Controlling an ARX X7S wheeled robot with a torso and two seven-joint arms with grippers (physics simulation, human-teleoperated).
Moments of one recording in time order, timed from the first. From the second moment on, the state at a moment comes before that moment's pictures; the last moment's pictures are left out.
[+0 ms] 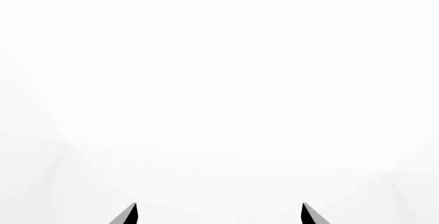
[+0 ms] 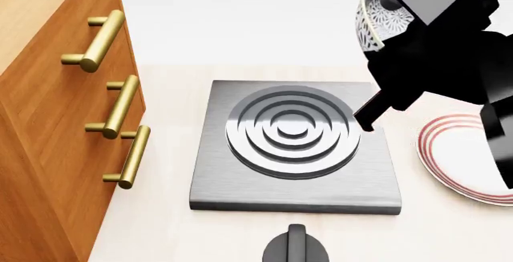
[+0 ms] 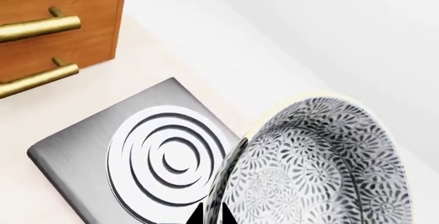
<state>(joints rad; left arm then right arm) -0.06 -0.81 -0.13 0.89 -0.61 0.29 -0.51 1.38 0.62 -0.69 0.25 0.31 0.94 -0.69</state>
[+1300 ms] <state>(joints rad) -0.05 -0.81 -0.13 0.89 -0.62 0.30 -0.51 1.55 0.15 -0.70 1.14 0.16 0.45 -0.75</state>
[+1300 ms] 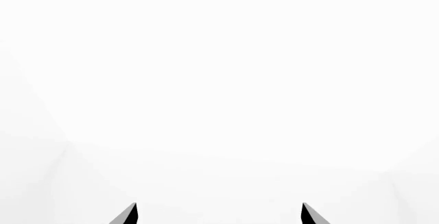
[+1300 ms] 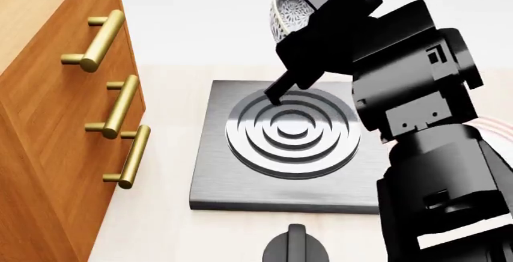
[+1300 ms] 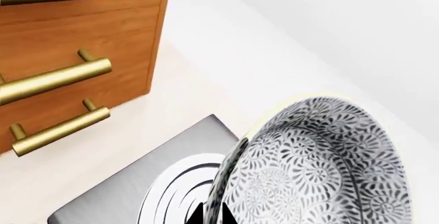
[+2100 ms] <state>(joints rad) -0.03 -0.81 -0.15 0.87 -0.61 0.30 -0.53 1.53 0.03 -0.52 1.31 0.01 0.54 -0.69</state>
